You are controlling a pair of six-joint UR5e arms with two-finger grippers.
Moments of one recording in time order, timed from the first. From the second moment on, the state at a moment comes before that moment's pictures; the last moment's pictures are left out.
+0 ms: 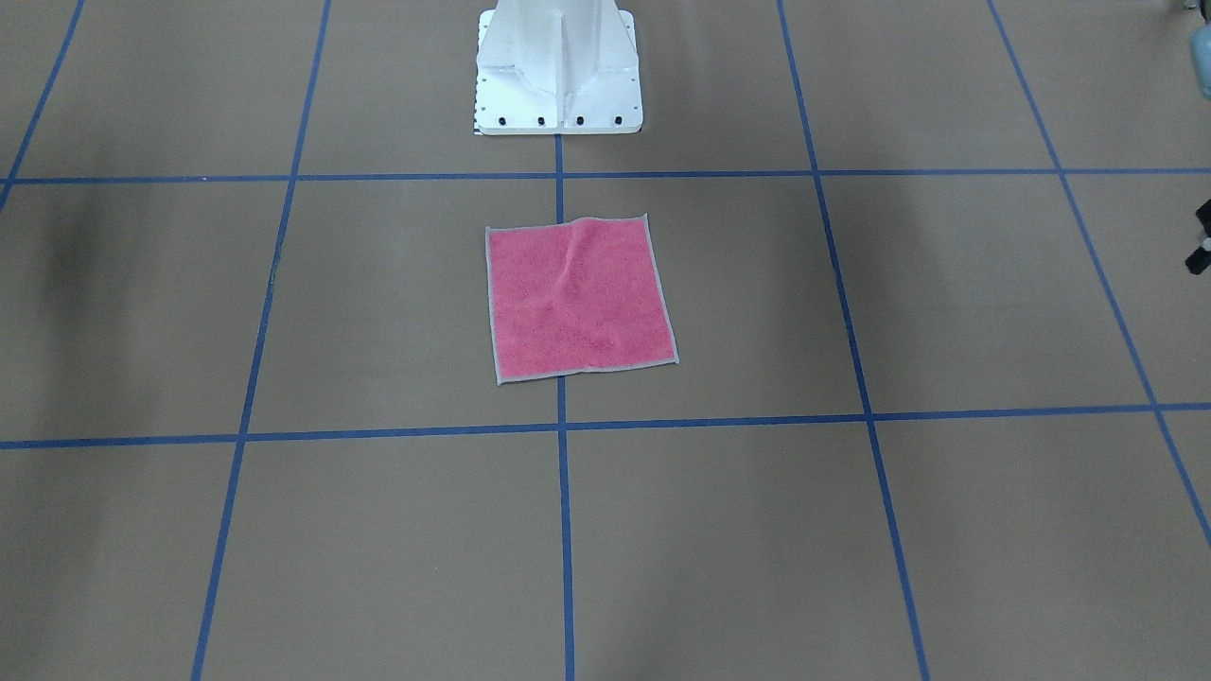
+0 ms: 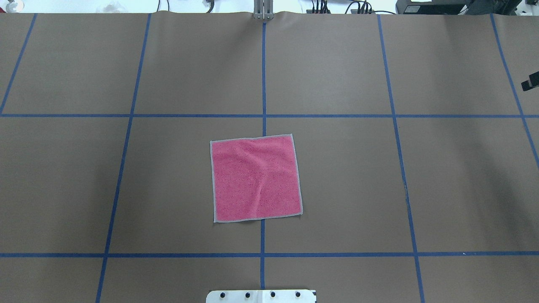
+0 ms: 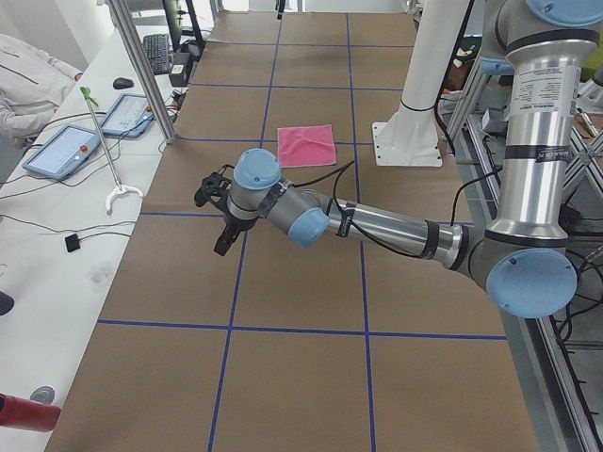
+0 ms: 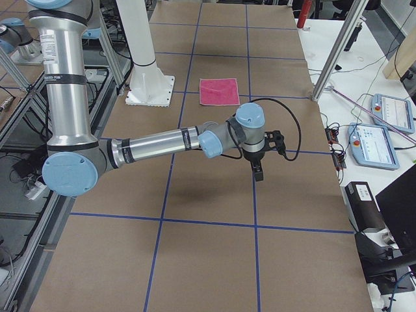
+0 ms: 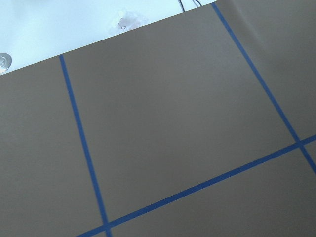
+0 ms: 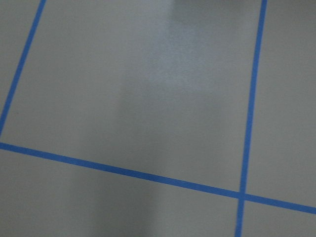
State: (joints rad) left arm -1.40 -1.59 -1.77 -2.08 -2.36 -0.27; right arm 1.33 -1.52 1.77 -1.29 2.27 0.40
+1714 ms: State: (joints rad) left arm -0.40 -1.76 -1.96 -2.23 -1.66 -1.72; right arm 0.56 -1.51 2.13 -1.05 1.66 1.82
